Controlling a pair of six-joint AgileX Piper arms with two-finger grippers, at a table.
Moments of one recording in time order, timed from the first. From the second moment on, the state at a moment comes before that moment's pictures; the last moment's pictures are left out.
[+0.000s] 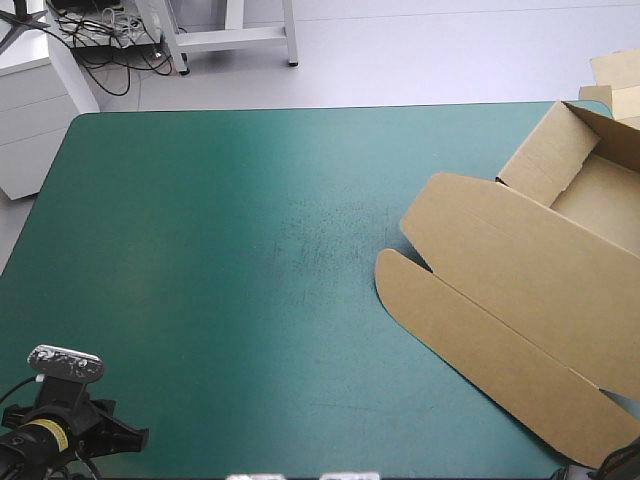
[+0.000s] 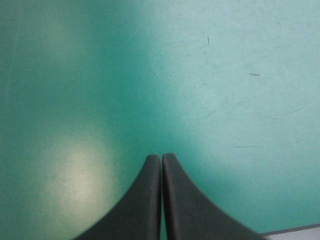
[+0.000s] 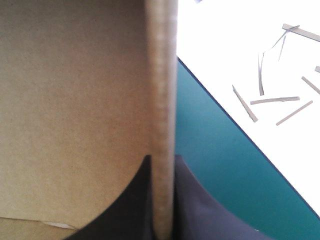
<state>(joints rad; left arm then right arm) -0.41 0.42 -0.56 0.15 1.24 -0.24 -0.58 1.78 -1.72 -0.05 1.24 0.11</state>
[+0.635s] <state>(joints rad) -0.41 0.42 -0.56 0.16 1.24 -0.23 -0.58 1.71 -1.71 -0.10 1.24 0.04</state>
